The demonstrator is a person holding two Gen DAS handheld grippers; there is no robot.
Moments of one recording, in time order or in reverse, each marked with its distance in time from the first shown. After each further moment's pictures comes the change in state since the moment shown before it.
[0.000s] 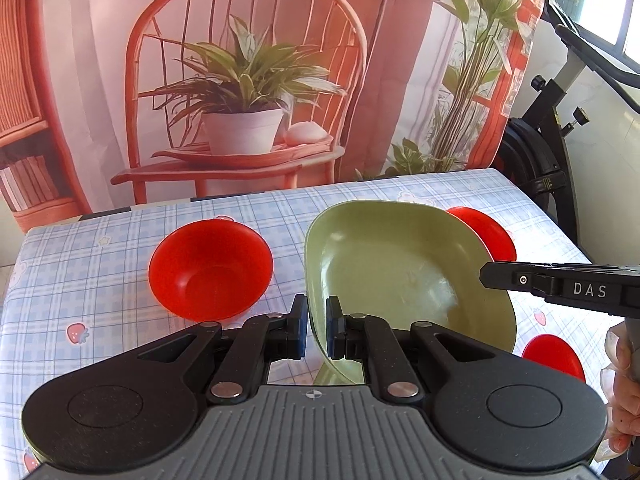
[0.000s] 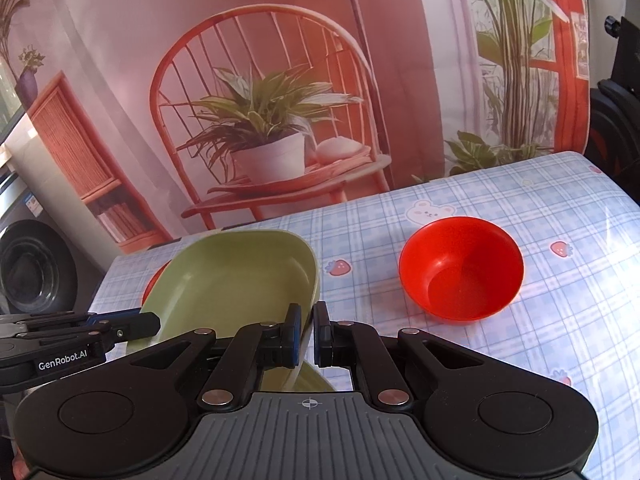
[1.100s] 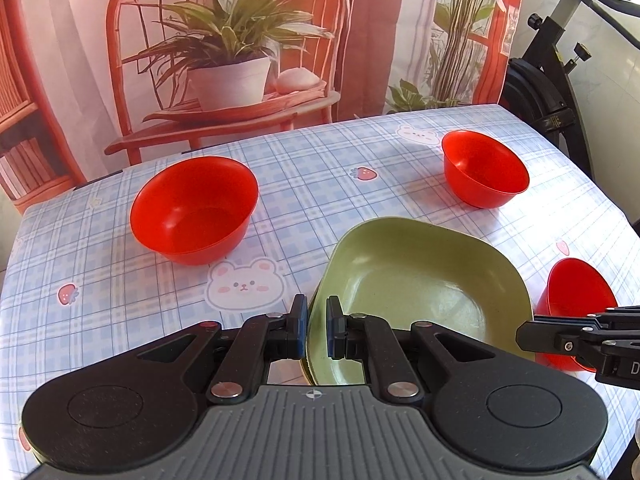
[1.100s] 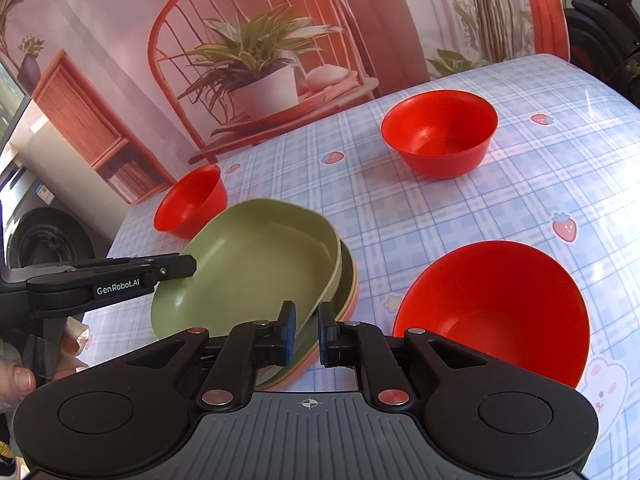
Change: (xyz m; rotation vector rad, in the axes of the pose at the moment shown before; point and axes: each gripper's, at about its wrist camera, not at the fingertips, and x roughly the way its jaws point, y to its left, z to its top) left arm 0.025 -0.019 -0.034 0.087 0.101 0.052; right arm -0.024 -0.009 -0.086 0.106 0.107 0.046
